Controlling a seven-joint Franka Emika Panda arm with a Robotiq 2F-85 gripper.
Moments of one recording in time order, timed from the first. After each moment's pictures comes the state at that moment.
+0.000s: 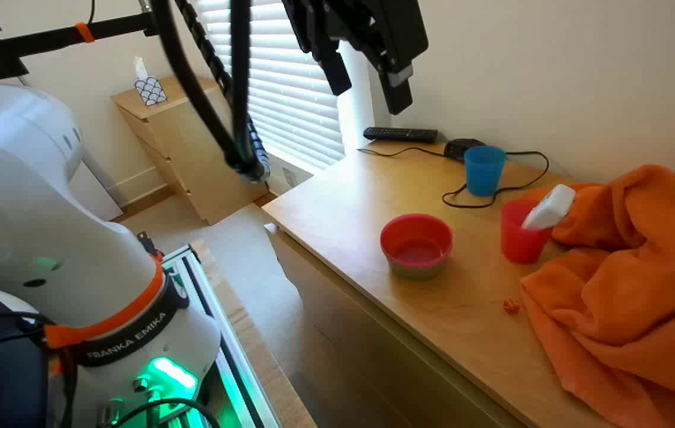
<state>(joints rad) -0.20 -0.91 -0.28 -2.76 -0.19 2.09 -0.29</state>
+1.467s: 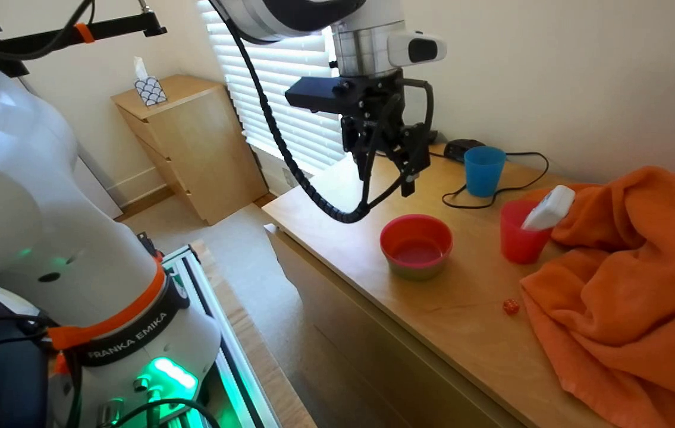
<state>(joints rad) -0.07 -0.26 -0.09 -2.70 -0.19 2.41 -0.10</state>
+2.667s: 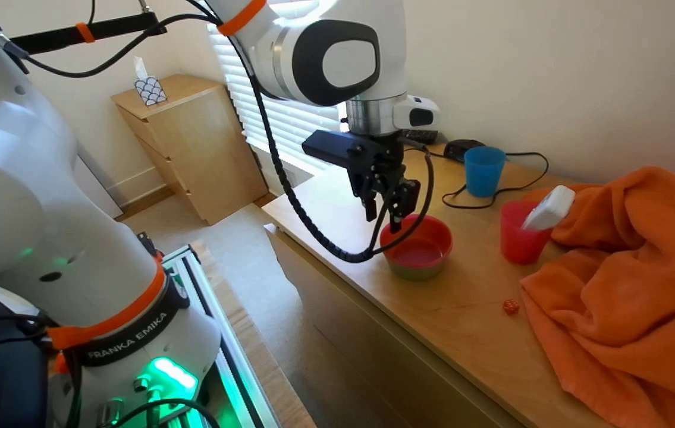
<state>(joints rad) -0.06 0.00 -0.07 -2.70 -0.16 2.61 -0.10</state>
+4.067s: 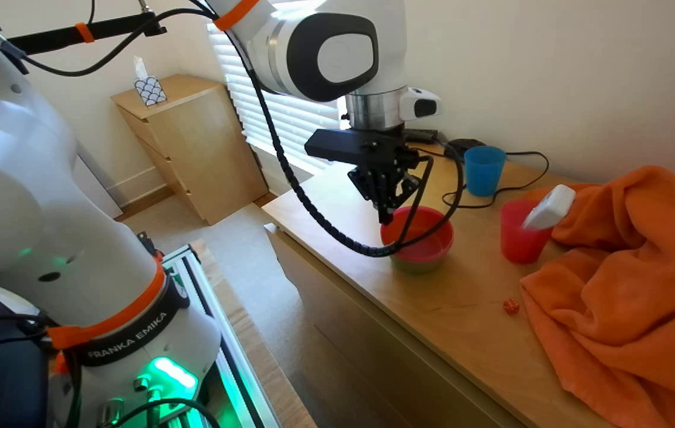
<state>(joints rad) -0.07 -0.03 -0.07 -2.71 -0.14 2.62 -0.32</state>
